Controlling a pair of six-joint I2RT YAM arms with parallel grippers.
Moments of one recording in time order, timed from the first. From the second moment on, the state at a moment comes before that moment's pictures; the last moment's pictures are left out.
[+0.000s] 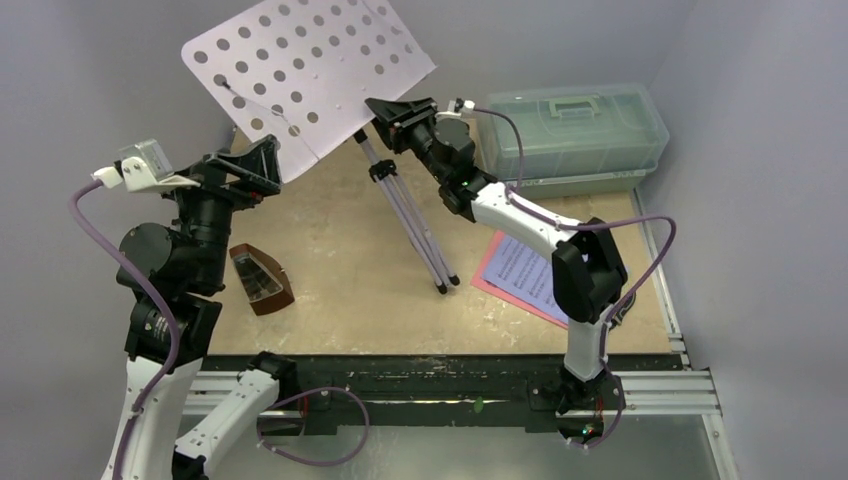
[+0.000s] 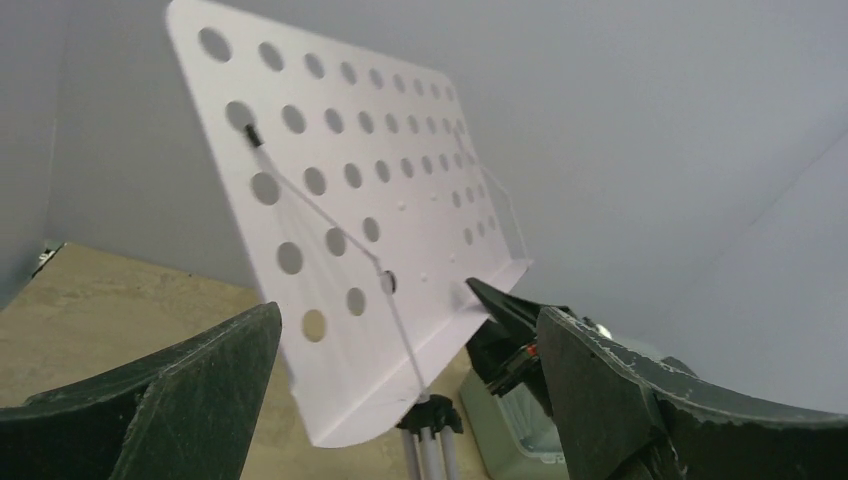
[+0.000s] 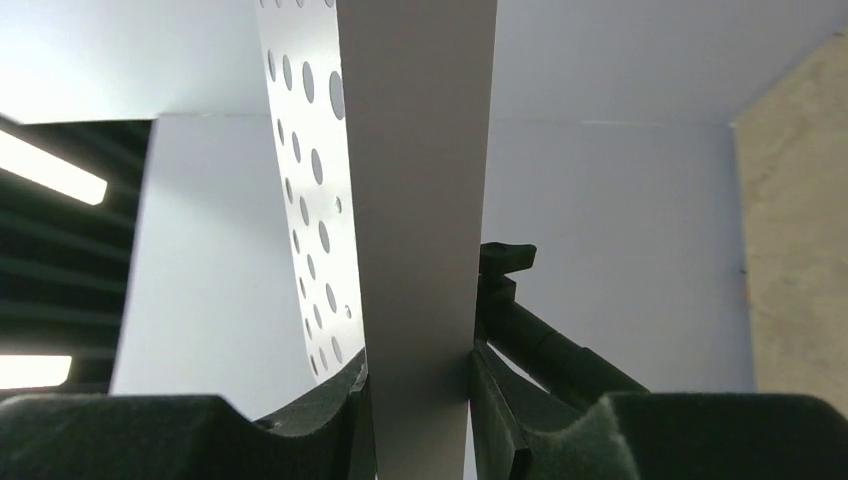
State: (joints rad) left arm -0.31 0.70 1.24 -0.25 -0.28 -0.43; right arm 0.70 1.93 1.62 0.45 0.11 1.62
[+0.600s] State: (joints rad) left arm -0.31 0.60 1.03 -0.23 -0.16 -0.48; right arm 0.60 1.77 1.29 1.06 -0.03 1.72
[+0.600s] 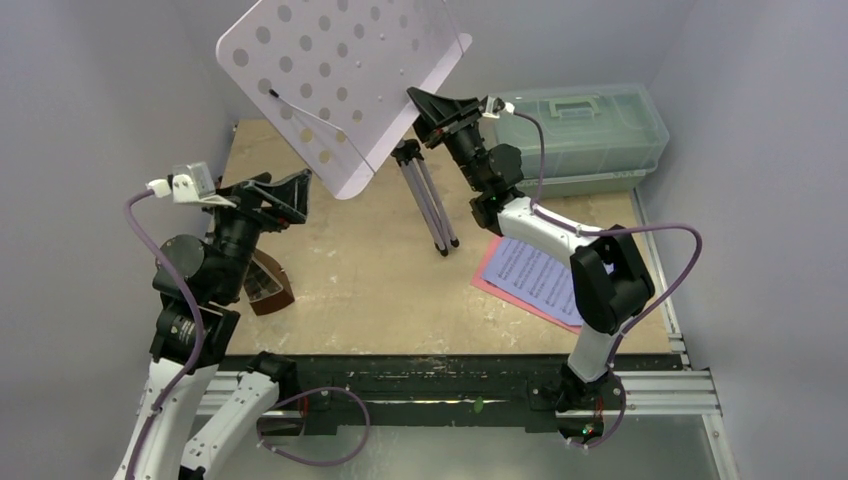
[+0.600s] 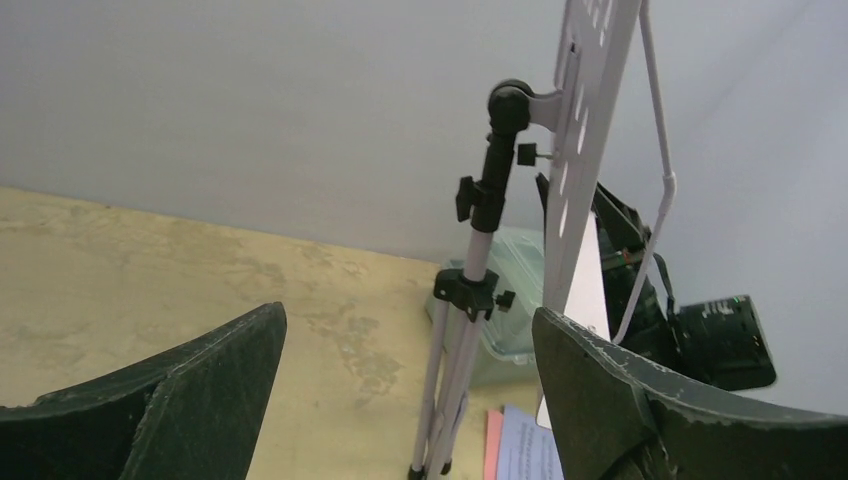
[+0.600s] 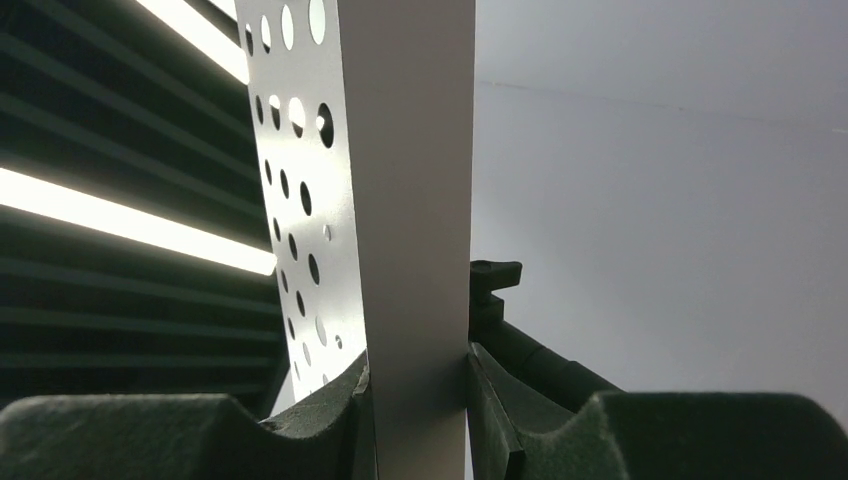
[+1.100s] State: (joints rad) left arm -0.31 0.51 0.76 -0.12 -0.13 -0.49; right arm 0.56 1.75 1.24 1.12 -0.10 1.80
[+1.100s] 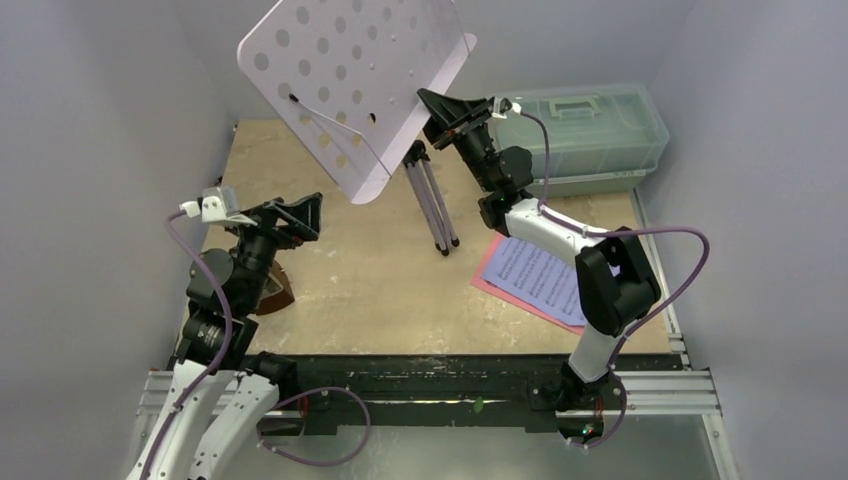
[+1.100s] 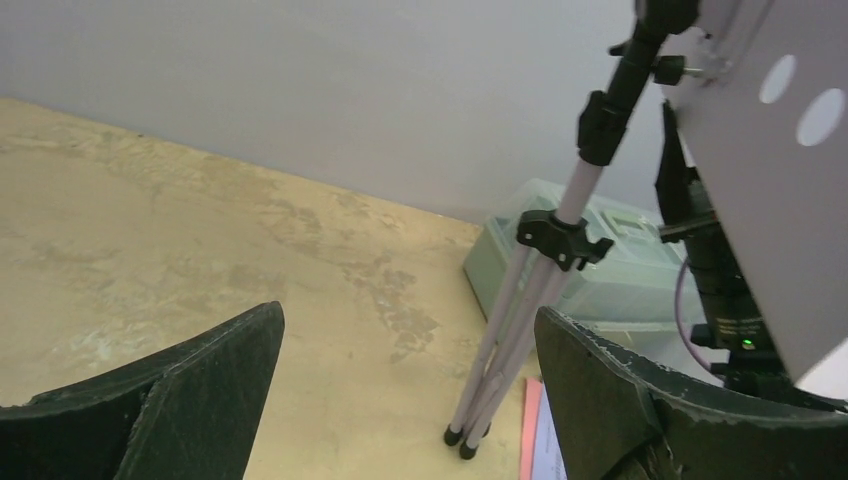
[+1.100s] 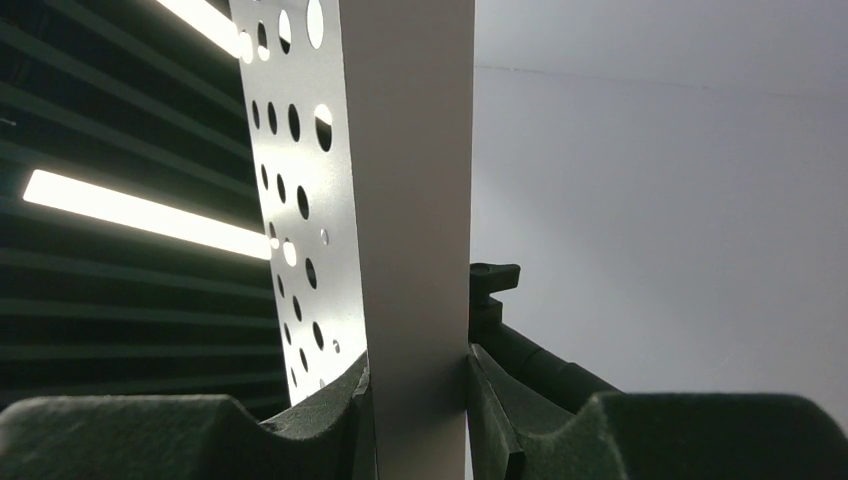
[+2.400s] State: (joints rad) left arm -0.40 1.51 1.00 1.03 0.39 -0.57; right arm 0.53 1.73 1.23 1.13 -0.18 1.90
